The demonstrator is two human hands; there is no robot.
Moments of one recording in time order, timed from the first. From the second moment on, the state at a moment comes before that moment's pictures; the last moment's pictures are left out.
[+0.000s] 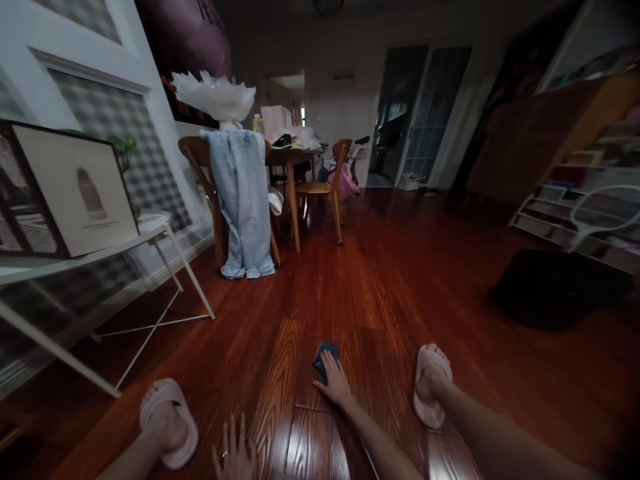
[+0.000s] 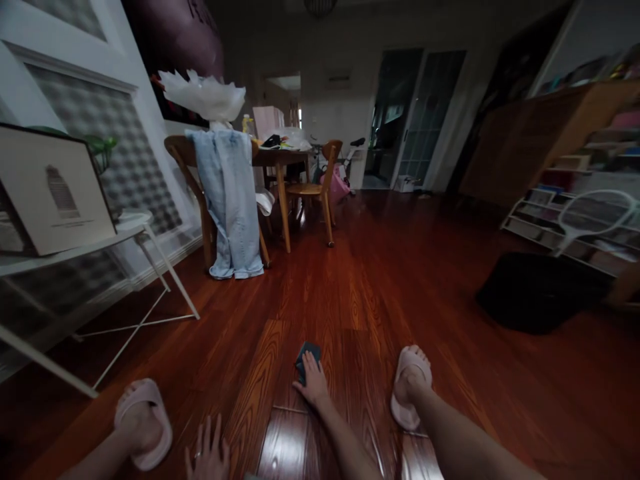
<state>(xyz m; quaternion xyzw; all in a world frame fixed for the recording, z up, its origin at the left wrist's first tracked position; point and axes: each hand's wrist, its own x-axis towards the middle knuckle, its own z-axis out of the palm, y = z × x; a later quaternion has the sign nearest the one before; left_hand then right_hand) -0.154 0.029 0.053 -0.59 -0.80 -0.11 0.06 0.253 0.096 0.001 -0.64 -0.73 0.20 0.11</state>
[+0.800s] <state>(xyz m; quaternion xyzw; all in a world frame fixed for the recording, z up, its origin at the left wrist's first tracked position) -0.259 0.072 0.035 -0.65 -0.75 -0.11 0.07 0.239 0.074 -0.008 -0.66 -0.71 0.16 0.19</state>
